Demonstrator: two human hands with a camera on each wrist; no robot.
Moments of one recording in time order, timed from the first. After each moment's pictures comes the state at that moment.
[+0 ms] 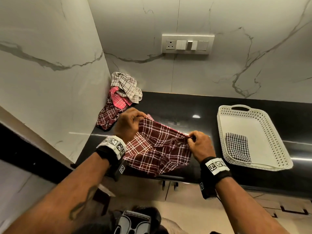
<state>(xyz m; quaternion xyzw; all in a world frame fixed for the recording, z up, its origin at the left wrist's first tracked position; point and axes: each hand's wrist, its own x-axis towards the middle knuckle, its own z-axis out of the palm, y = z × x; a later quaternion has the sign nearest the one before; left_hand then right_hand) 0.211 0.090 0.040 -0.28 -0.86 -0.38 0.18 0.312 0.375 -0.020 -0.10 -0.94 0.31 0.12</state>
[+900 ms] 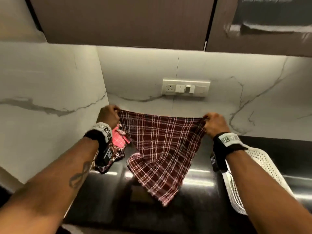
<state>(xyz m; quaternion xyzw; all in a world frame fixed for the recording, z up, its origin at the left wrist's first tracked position) 0.034 0.046 0.148 -0.07 -0.92 -0.33 0.18 0.151 0.436 0.152 -0.12 -0.96 0.19 0.18</state>
